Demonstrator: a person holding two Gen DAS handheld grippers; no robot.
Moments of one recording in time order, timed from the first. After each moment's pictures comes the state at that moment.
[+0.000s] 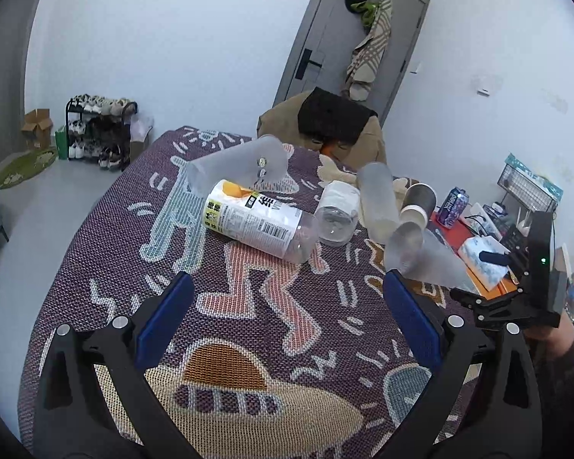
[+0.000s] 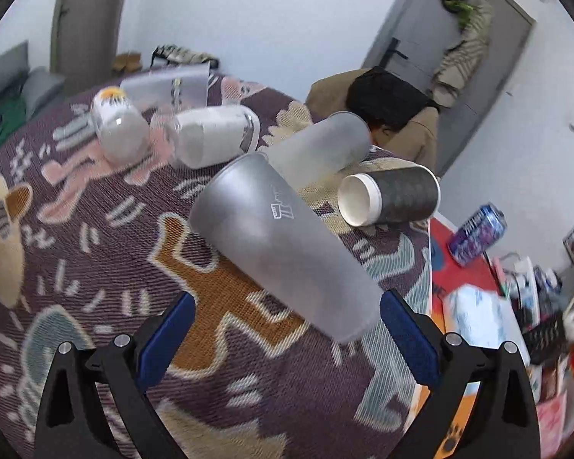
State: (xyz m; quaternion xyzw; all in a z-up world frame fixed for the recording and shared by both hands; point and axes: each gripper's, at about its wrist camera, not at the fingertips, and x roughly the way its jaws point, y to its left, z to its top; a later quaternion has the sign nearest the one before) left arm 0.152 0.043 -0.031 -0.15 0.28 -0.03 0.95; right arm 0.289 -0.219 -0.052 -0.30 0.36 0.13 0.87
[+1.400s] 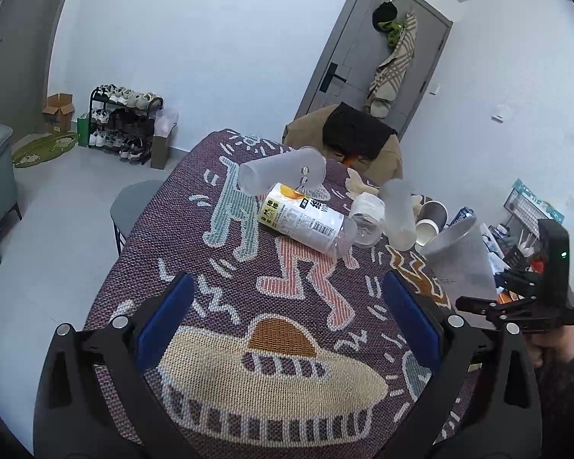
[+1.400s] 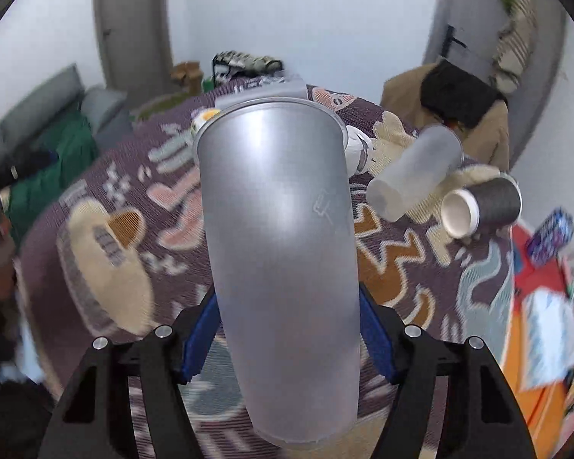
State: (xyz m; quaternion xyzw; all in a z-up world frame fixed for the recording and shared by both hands) left arm 0.097 0.096 -0.025 -0.18 0.27 0.00 0.95; right arm 0.242 -0.163 -0.024 -0.19 0.42 0.26 0.85
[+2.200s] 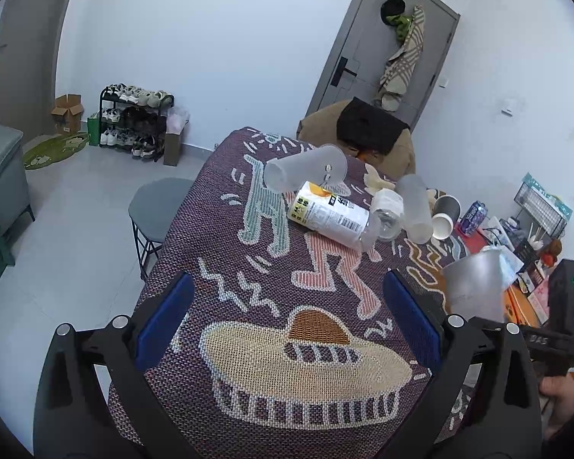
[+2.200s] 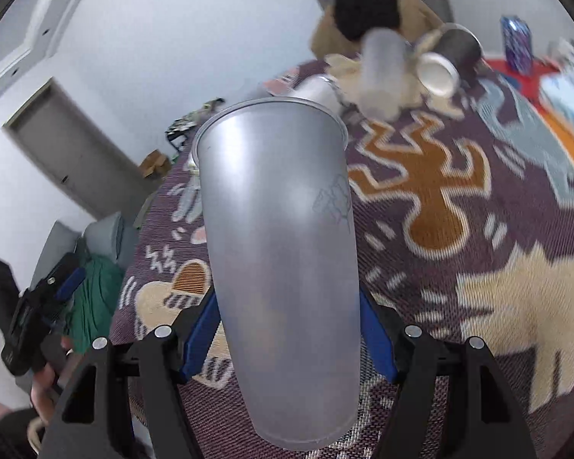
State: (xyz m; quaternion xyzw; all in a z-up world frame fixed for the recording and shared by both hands) left arm 0.086 0.123 -0.021 -0.17 0.29 0.01 0.94; right arm 0.192 -0.169 -0.065 0.12 0.47 0.17 0.86
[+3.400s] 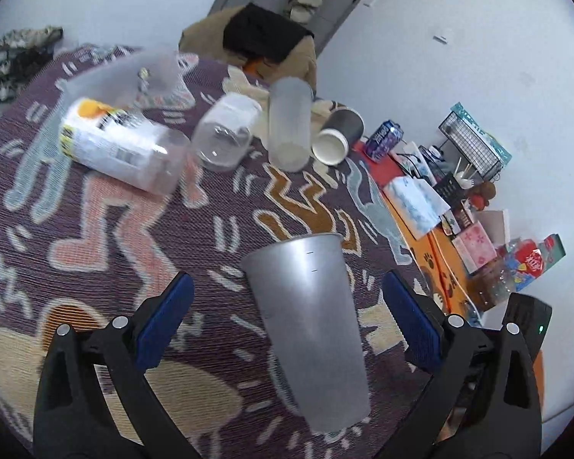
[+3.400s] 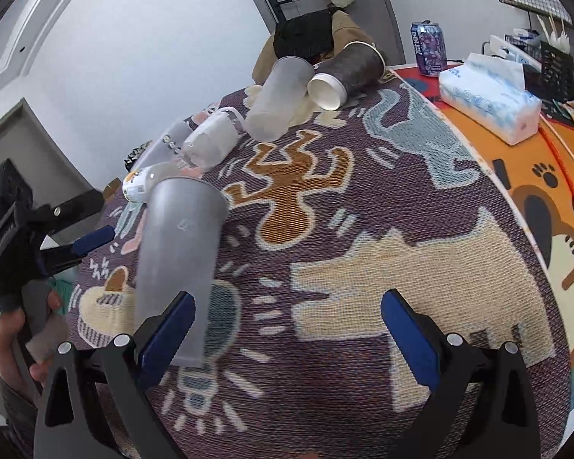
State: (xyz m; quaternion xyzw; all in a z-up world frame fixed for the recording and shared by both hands) left arm 0.202 -0.035 -0.049 -0.20 0.42 -0.19 0.86; right arm 0.163 -0.276 -0.069 0.10 0.42 0.10 0.90
